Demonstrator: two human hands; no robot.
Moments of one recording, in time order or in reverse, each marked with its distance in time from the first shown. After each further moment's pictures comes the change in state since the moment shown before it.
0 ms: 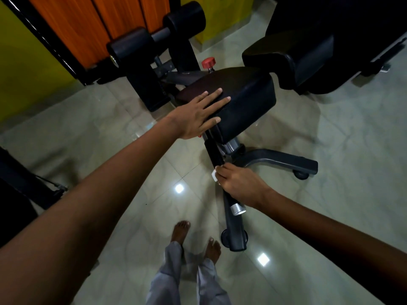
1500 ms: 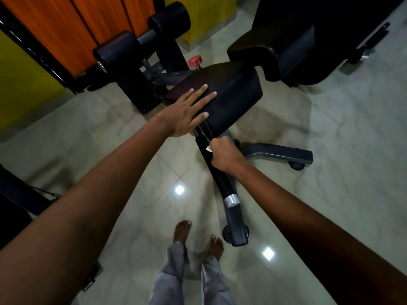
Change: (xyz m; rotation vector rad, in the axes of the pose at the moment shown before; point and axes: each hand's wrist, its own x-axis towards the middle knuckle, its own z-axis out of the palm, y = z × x) left_hand 0.000 0.005 0.001 -0.002 0.009 -0.016; right_hand 0.050 0.012 -0.039 0.496 -0.160 0.699
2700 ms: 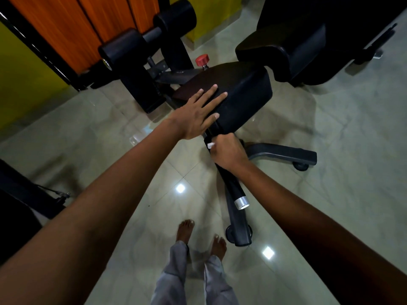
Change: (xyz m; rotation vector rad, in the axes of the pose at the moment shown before) left_hand -0.004 0.006 0.002 -0.014 0.019 -0.021; right_hand 0.015 -0.014 0.013 0.017 0.166 0.061
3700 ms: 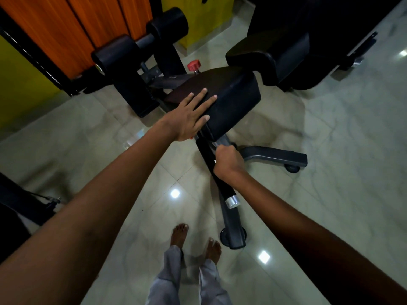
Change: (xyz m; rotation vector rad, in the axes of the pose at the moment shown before) left_hand -0.006 0.011 -0.006 0.027 0.032 -0.014; right_hand -0.036 -0.001 -0.019 0.001 -0.150 0.209
